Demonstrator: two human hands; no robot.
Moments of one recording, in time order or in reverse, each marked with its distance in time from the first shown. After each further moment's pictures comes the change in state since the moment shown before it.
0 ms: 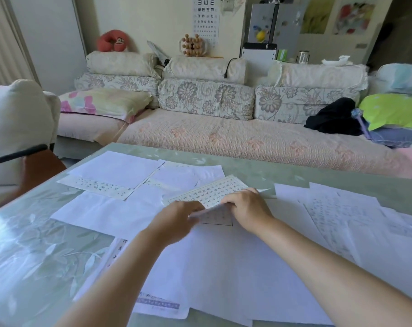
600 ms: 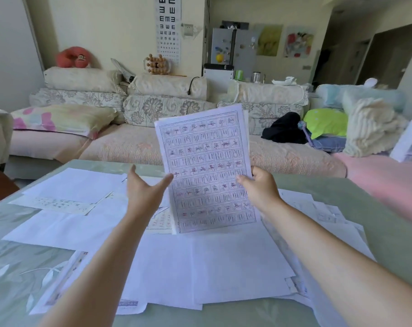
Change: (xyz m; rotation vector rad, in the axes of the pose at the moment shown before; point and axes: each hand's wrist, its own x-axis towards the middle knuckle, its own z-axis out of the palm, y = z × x) left_hand 0.014 0.093 -0.039 -0.711 0.498 -0.413; right_hand -0.055 0.027 -0.143 0.713 0.350 0.592
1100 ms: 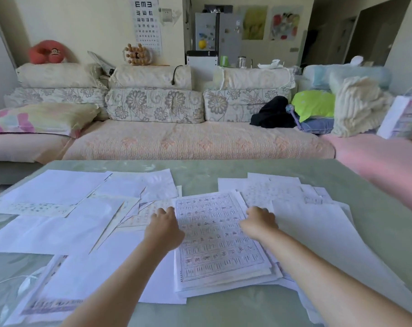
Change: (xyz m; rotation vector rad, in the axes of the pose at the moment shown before) left_hand -0.046 -0.058 0.076 1.011 -0.470 0.145; right_hand -0.031 0.103 -0.017 -0.808 -0.189 0.453
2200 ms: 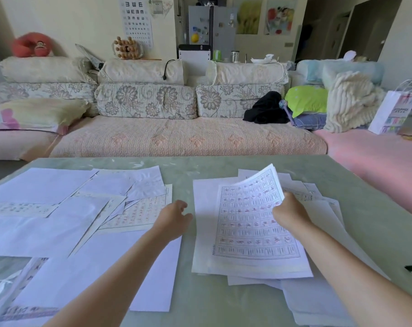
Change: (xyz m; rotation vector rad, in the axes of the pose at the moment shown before) left_hand 0.029 0.041 0.021 -0.403 -0.012 0.052; right_hand 0.018 0.078 -0.060 0.289 0.167 0.076
